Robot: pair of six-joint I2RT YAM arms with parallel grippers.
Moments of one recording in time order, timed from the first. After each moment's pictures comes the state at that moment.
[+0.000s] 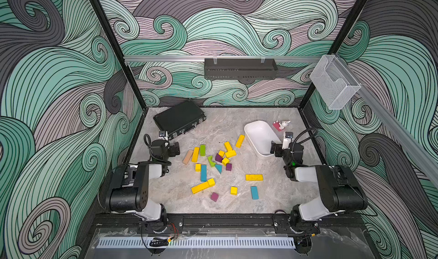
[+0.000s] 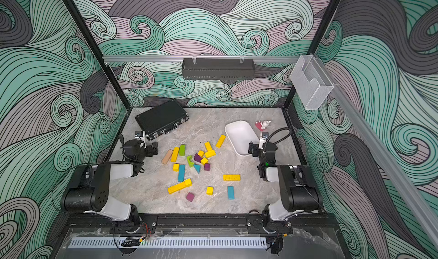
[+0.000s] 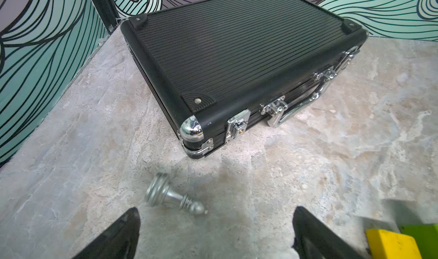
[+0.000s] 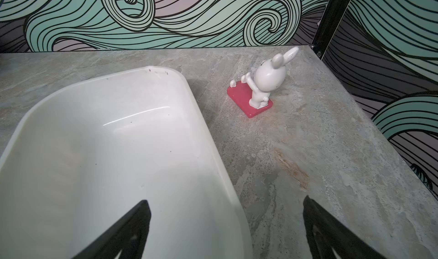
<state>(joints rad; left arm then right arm) 0.07 1.52 0.46 0.55 -0.02 -0.03 0.02 1.54 0.39 0.76 0.07 -0.01</state>
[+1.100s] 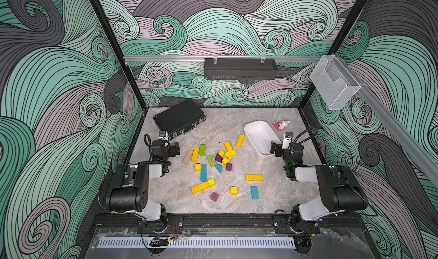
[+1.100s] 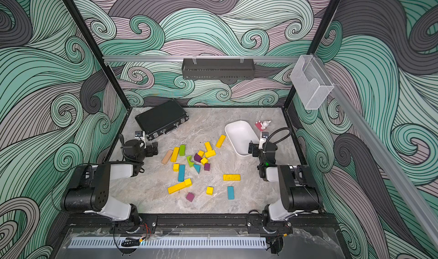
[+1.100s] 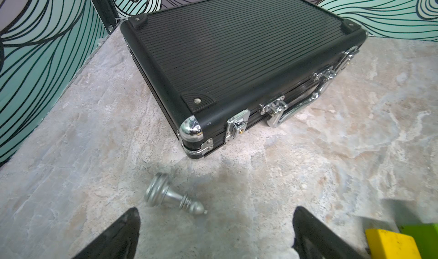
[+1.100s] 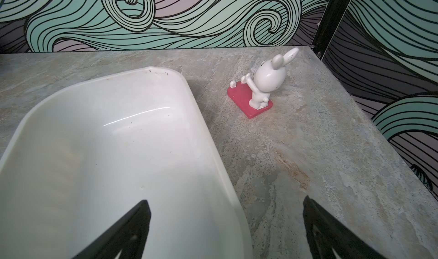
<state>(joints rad) 0.07 1.52 0.46 0.55 -0.01 -0.03 0.02 1.54 0.39 0.76 0.07 -0.01</state>
